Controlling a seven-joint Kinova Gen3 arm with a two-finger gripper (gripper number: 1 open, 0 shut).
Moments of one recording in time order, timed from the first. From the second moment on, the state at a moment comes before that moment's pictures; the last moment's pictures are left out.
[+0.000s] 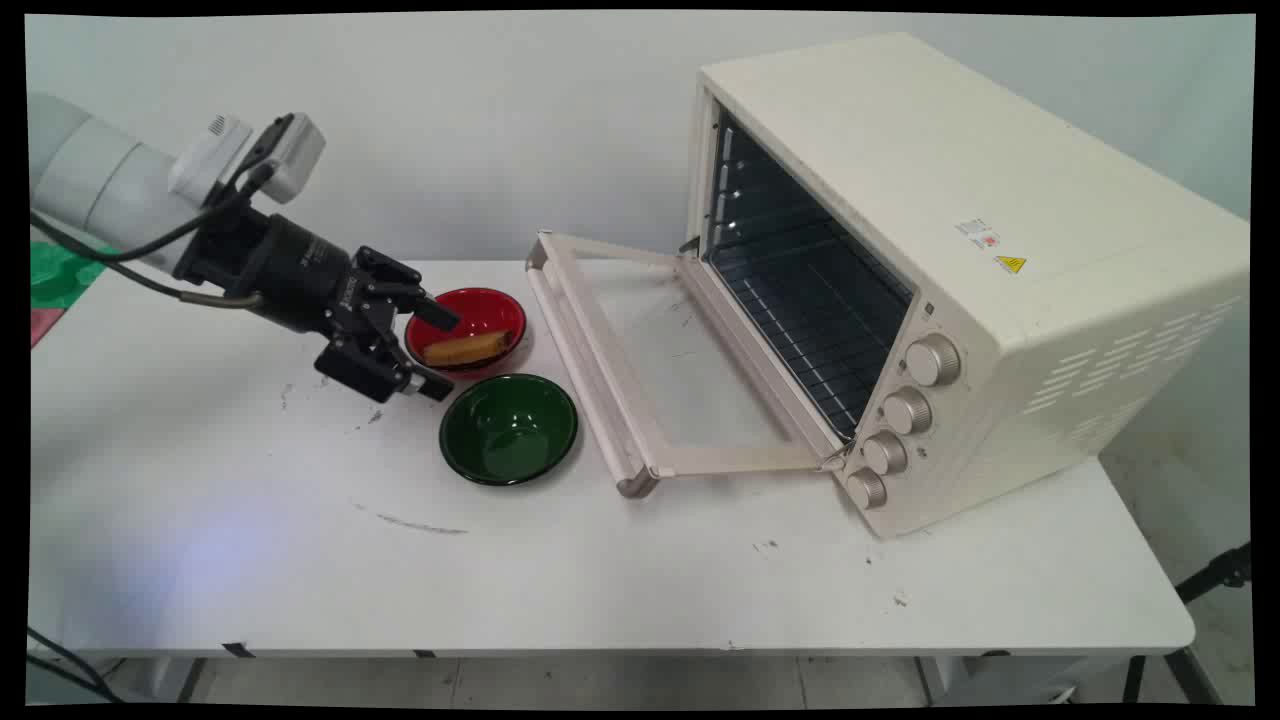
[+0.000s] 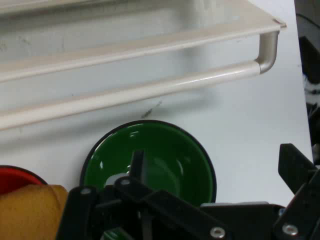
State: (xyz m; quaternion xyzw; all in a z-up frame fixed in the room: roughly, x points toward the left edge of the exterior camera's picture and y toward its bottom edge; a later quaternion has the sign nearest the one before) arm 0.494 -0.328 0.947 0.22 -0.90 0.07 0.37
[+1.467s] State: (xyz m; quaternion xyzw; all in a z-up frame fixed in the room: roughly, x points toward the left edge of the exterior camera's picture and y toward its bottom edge) arm 0.462 -0.383 0.867 0.25 -0.91 0.10 0.32
